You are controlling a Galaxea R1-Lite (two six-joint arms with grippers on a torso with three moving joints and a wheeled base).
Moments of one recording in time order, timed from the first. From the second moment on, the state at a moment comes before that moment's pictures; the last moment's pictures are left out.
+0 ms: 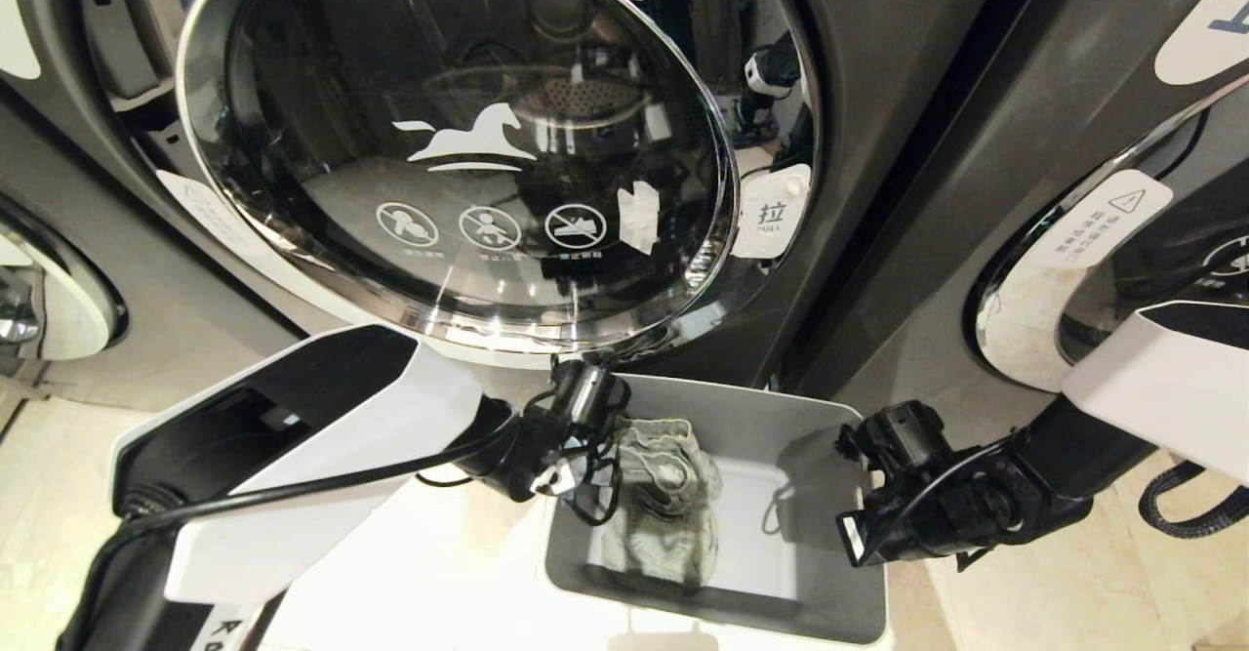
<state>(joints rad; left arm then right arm) -0.56 2.48 -1.39 -0.19 0.42 -0.17 0.28 2.18 -0.87 -0.26 -0.08 0.13</state>
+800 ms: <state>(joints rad) -0.57 2.47 -1.37 -0.23 0.44 -0.19 0.30 2.18 -0.86 -0.25 -0.09 0.13</state>
